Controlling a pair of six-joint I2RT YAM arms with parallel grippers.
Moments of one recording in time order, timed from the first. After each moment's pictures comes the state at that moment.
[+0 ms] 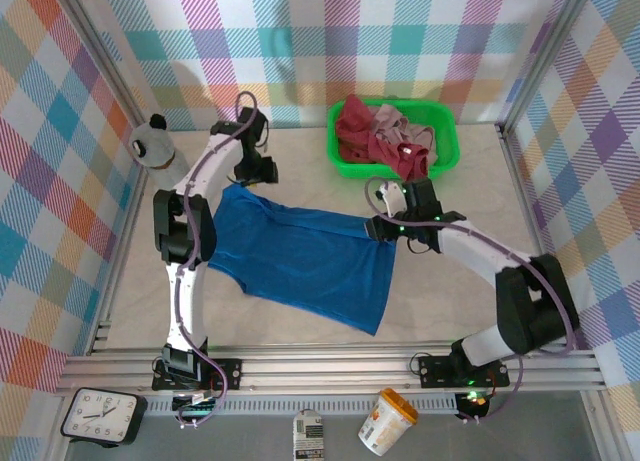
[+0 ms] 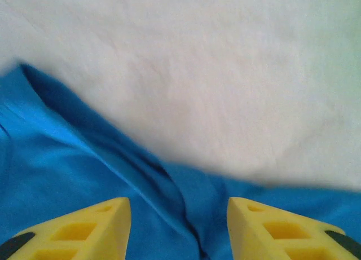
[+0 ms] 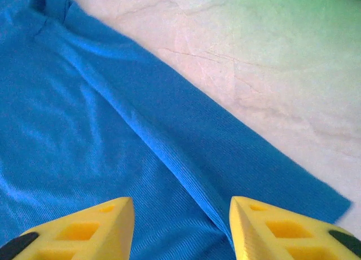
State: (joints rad) left arm -0.22 2.24 2.11 -1.14 0.04 -0.31; right arm 0.38 1.50 0.87 -0.20 -0.32 0.04
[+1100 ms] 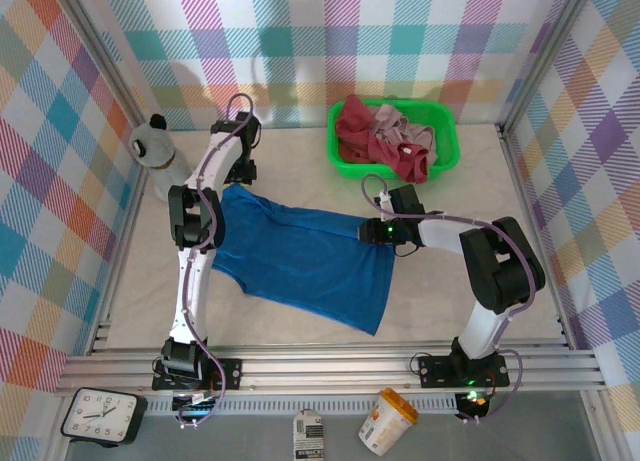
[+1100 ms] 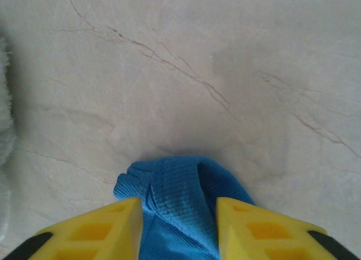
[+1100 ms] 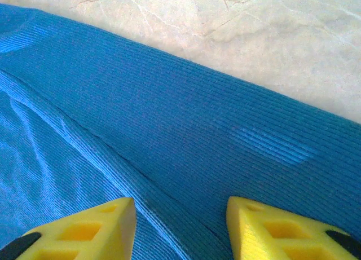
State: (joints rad) left arm -0.15 2.54 2.41 -1.29 -0.31 -0.26; right arm 0.39 1.75 0.89 -0.12 -0.34 0.34
